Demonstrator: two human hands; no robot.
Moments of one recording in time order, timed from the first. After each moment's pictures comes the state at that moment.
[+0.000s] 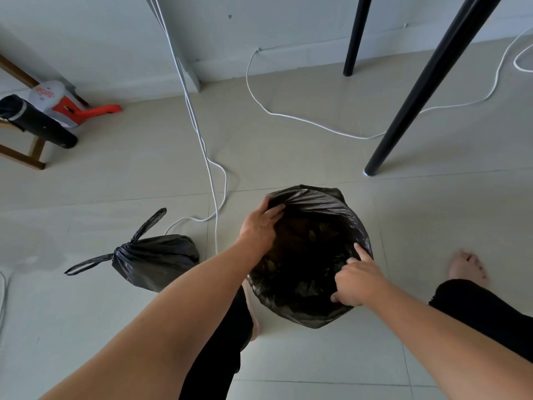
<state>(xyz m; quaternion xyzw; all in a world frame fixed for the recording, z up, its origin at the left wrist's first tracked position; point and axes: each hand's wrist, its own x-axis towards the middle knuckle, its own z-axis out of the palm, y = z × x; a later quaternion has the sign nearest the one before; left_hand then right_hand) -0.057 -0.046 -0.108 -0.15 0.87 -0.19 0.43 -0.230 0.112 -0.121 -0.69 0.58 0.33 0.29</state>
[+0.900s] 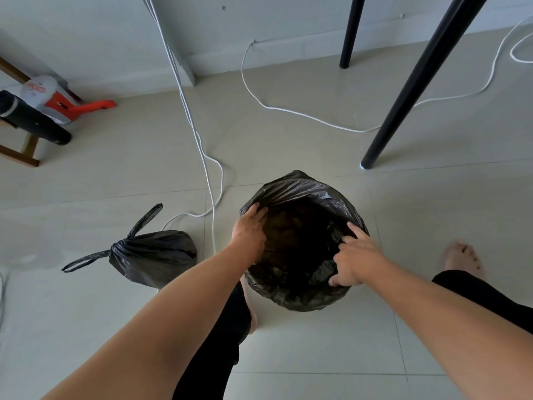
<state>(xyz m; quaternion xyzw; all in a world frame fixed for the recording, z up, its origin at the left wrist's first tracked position) -0.038 -0.032 -0.122 -0.20 0.85 -0.16 0.46 -0.243 0.090 -0.113 -0.69 0.56 0.40 0.25</state>
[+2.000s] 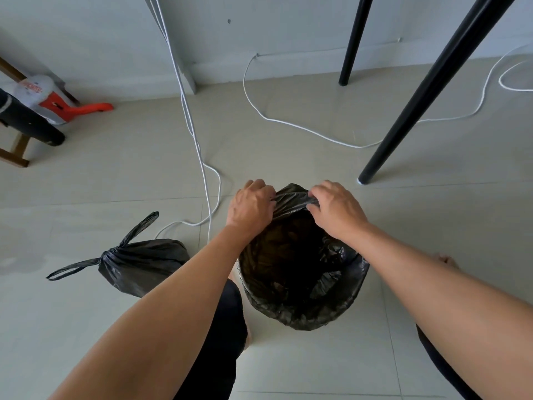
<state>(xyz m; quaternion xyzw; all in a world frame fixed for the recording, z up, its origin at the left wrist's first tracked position) -0.061 -0.081 -0.082 -0.46 0.87 0.13 -0.08 -0.246 -0.001 -0.072 -0.65 0.73 -0.11 0.18</state>
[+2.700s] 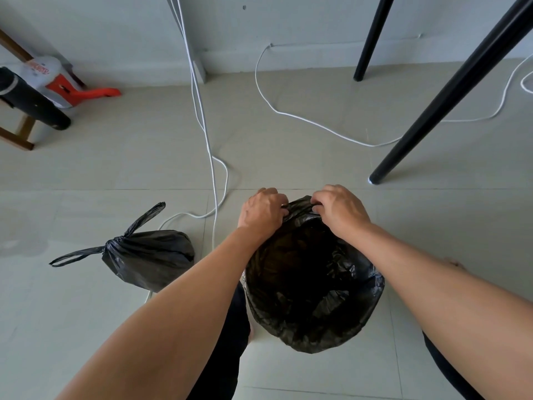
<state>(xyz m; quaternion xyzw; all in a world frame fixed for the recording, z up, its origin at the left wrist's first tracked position) -0.057 -0.074 -0.099 -0.49 0.84 0.21 -0.03 -0.234 -0.017 -0.091 -0.64 0.73 -0.08 0.21</state>
